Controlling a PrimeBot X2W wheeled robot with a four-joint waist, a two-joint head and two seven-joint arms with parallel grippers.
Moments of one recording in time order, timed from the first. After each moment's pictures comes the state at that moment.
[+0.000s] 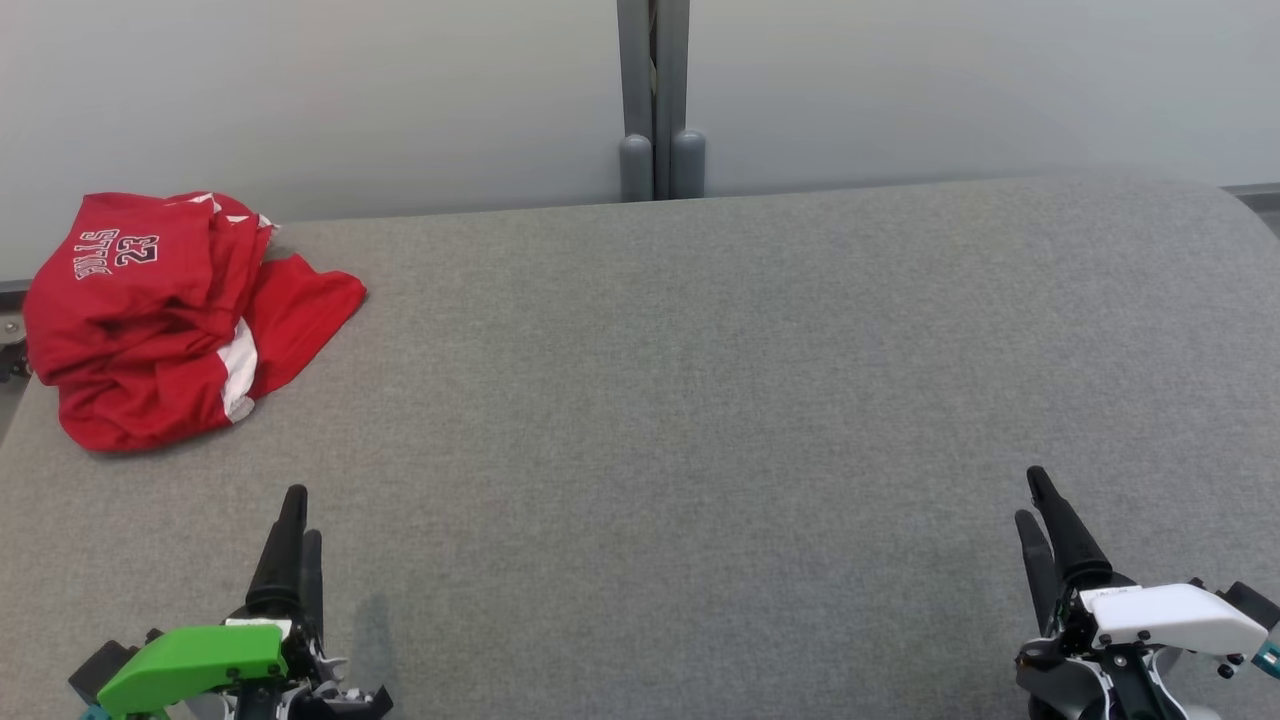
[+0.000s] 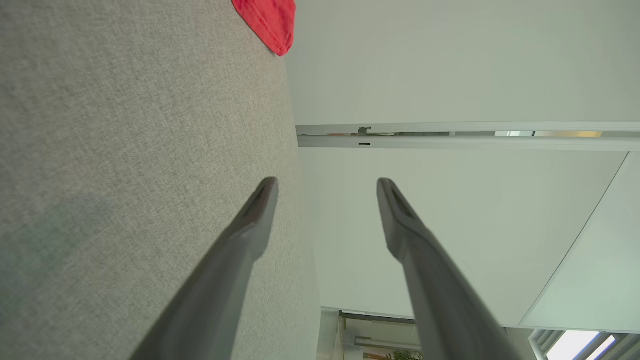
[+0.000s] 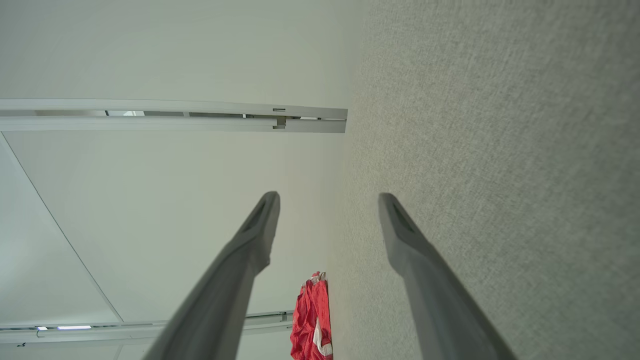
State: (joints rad) left arm -0.05 0.04 0.05 0.25 -1.59 -0.10 0.05; right arm -0.07 -0.03 -0.07 0.30 1.55 0.13 0.05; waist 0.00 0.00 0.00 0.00
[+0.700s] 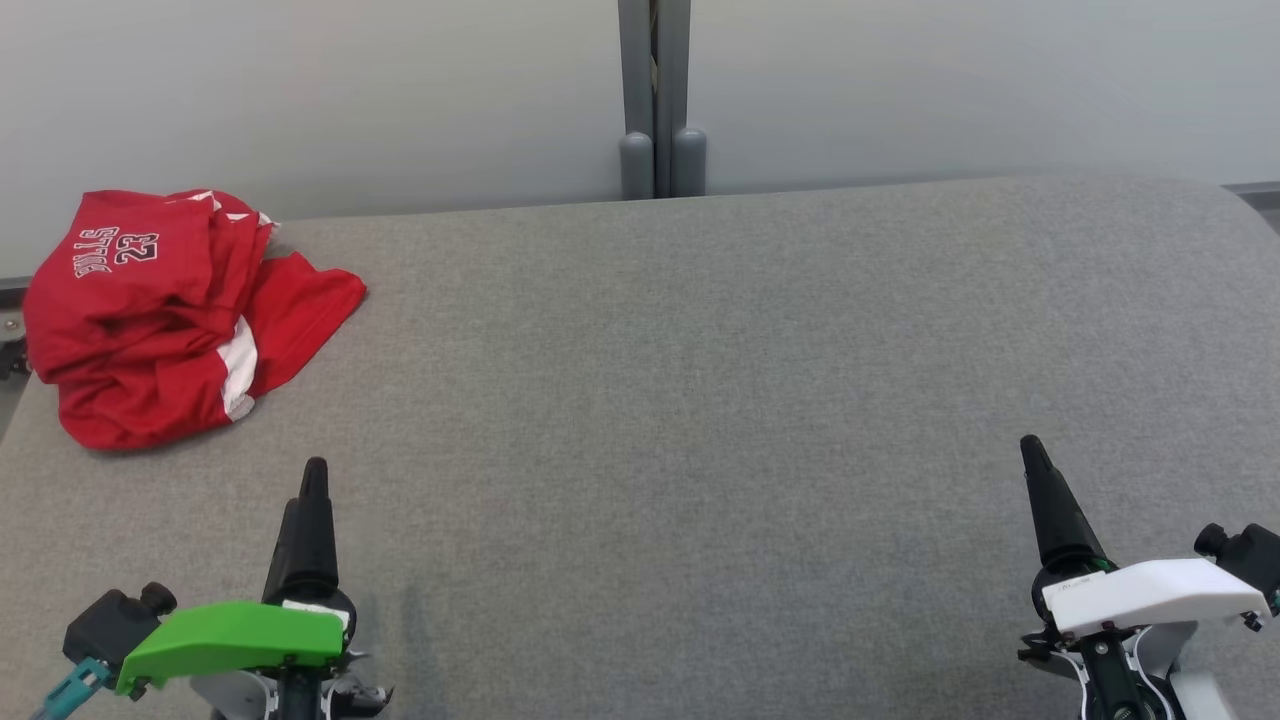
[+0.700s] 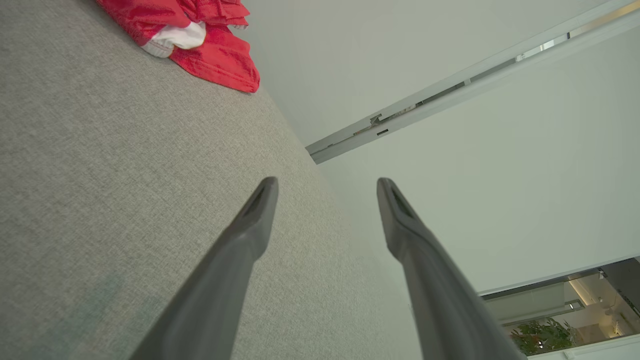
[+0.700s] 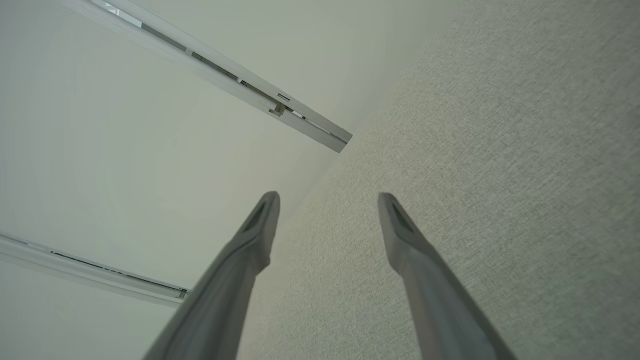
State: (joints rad) left arm -0.04 0.04 0.01 0.17 -1.17 -0.10 -0.03; right arm -0.06 -0.04 -0.07 0.20 1.08 0.13 -0.03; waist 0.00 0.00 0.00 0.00
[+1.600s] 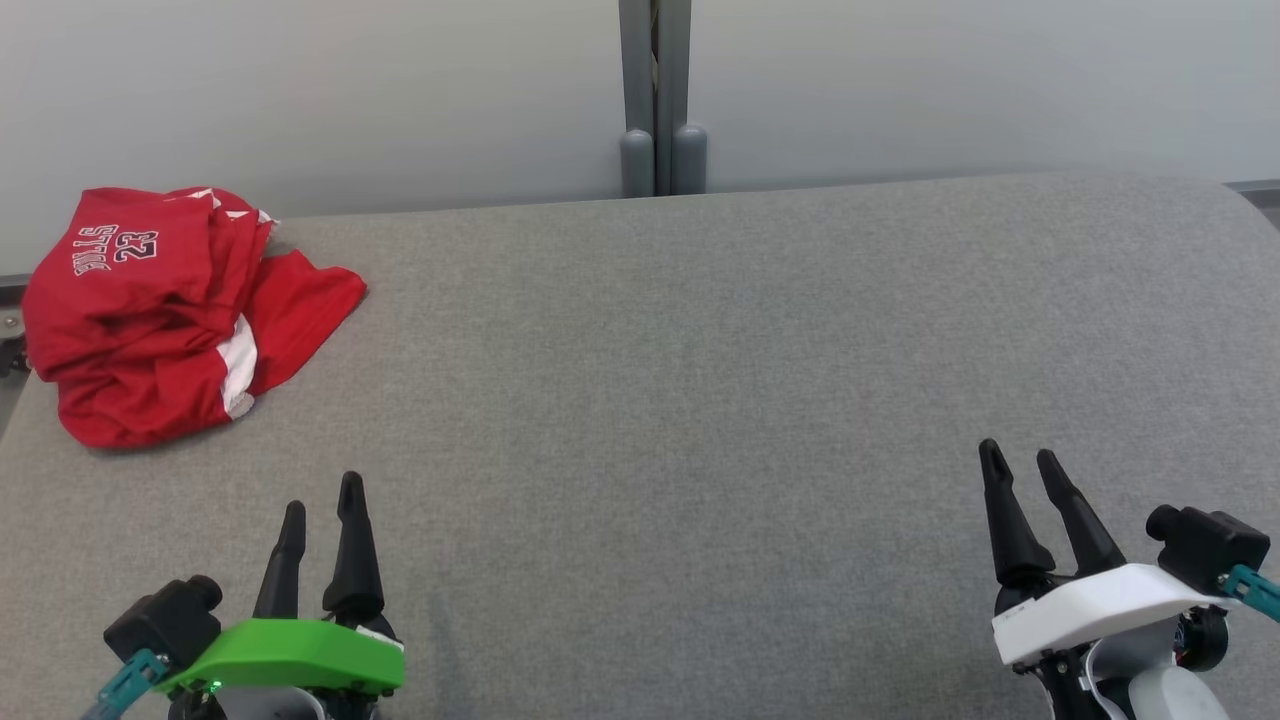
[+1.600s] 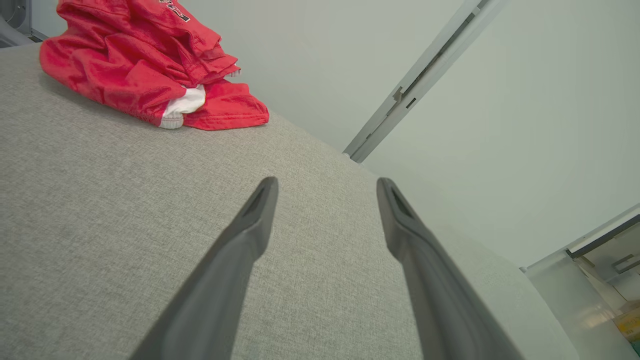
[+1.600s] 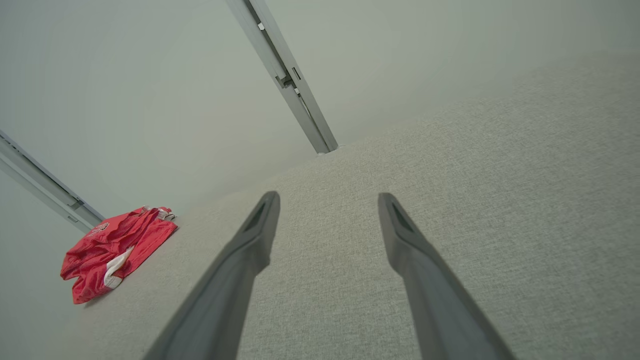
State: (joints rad) left arm 0.00 0.04 -0.05 0.15 -0.71 -0.08 -0.12; right arm -0.04 -0.04 -0.02 0.14 0.55 0.13 -0.12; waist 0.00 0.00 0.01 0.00
